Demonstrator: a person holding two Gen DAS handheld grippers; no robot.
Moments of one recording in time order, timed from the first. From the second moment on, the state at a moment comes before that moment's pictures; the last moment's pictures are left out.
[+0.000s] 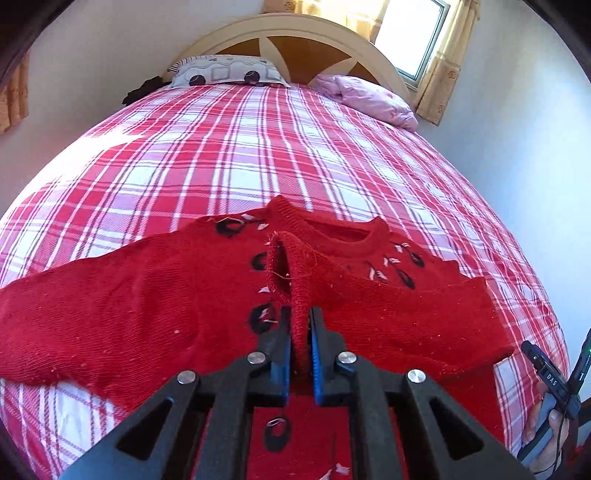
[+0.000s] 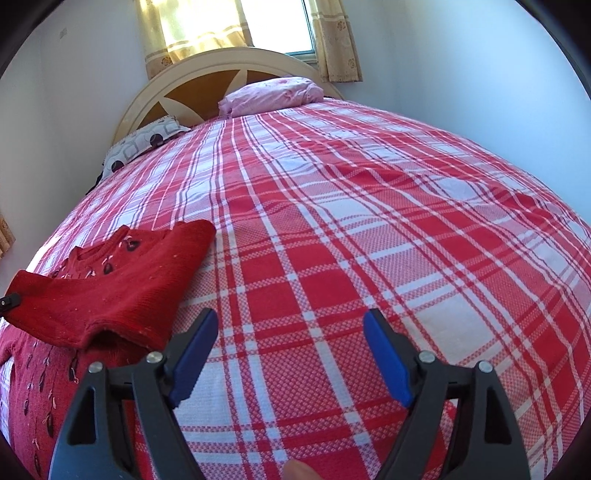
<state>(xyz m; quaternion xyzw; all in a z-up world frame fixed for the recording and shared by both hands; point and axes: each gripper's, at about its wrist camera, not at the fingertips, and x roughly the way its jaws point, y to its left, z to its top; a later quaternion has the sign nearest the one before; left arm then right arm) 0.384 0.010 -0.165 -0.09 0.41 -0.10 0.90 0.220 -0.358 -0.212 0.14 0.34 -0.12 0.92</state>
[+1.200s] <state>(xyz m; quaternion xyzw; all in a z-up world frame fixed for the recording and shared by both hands) 0.367 0.090 -0.220 -0.14 0.44 -0.03 0.89 0.230 -0.355 -0.223 0.12 0.37 -0.12 0.91</state>
